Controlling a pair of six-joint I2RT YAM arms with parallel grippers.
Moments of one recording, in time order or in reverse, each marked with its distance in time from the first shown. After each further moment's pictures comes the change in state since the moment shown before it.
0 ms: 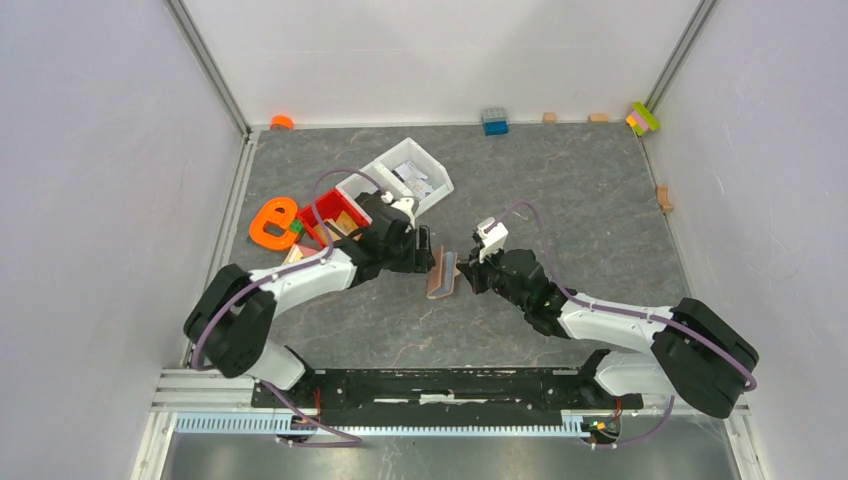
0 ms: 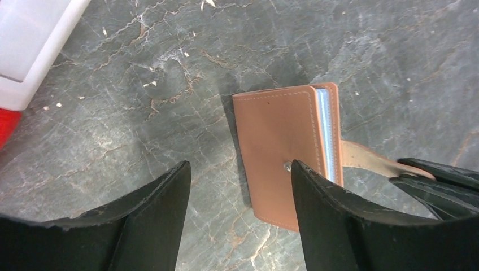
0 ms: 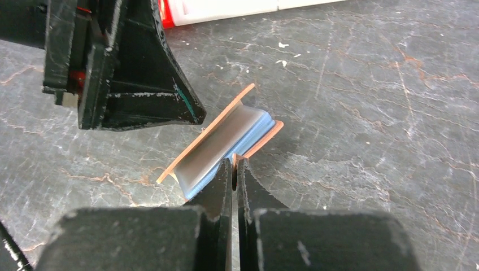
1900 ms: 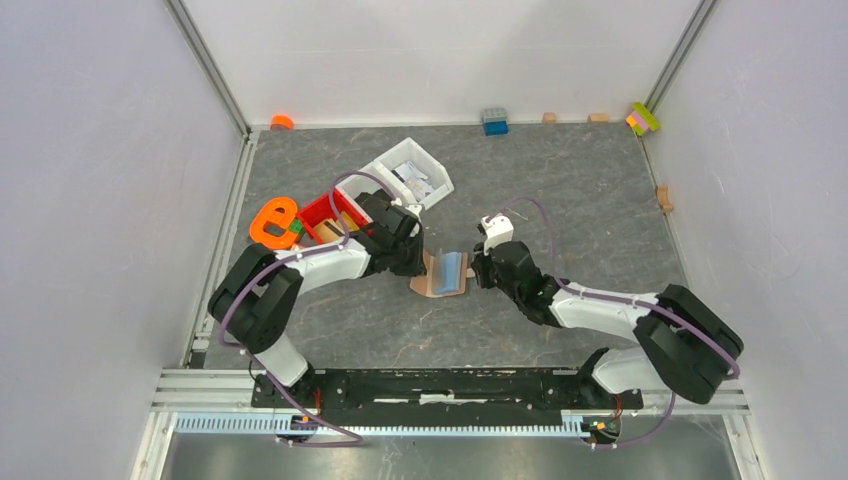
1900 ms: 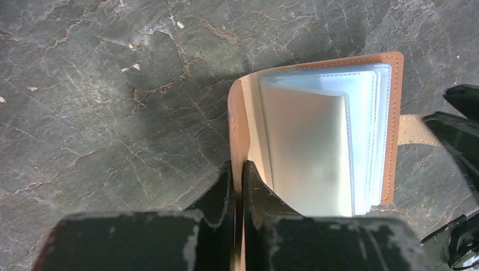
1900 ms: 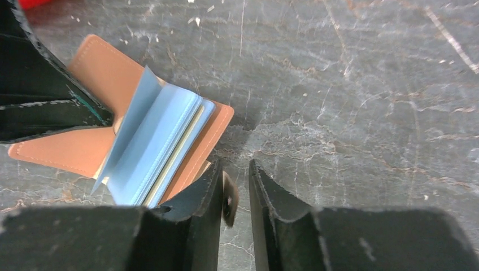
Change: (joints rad) left arm 0.019 0.190 0.090 -0.080 0.097 0.010; right arm -0.039 0.067 0.051 -0.166 0.197 0.074
